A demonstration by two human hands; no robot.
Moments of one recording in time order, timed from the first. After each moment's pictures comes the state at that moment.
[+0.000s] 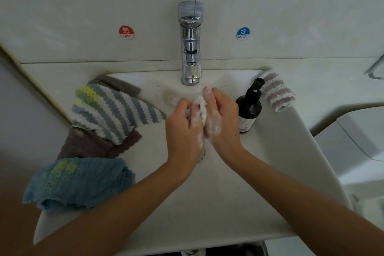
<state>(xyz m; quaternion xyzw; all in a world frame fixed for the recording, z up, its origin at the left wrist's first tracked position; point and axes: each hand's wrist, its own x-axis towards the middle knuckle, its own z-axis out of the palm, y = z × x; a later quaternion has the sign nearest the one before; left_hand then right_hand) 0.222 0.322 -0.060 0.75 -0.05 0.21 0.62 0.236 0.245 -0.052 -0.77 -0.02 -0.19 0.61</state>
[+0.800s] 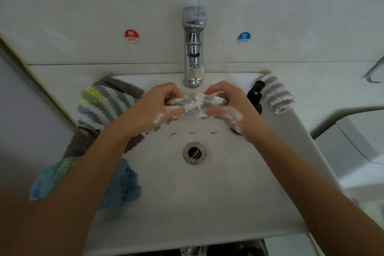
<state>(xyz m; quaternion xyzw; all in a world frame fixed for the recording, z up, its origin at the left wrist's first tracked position) 0.275 0.404 -0.017 0.87 -0.20 -0.06 0.44 0.246 0.205 -0.020 -0.82 -0.05 0.01 0.57</state>
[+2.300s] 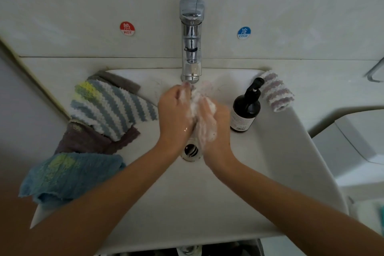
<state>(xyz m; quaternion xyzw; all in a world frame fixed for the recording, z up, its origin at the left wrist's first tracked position) 0.244 0.327 -0.036 0.72 0.04 0.15 0.67 0.217 0.264 -0.054 -0.65 0.03 -0.13 0.75</state>
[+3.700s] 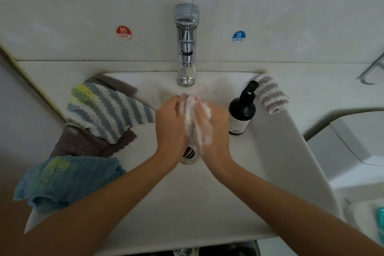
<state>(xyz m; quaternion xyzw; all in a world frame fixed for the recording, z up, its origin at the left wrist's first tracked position) 0.243 0.328 -0.058 0.77 0.02 0.16 0.62 0.205 0.253 -0.042 -0.74 -0.02 -0.15 0.65</state>
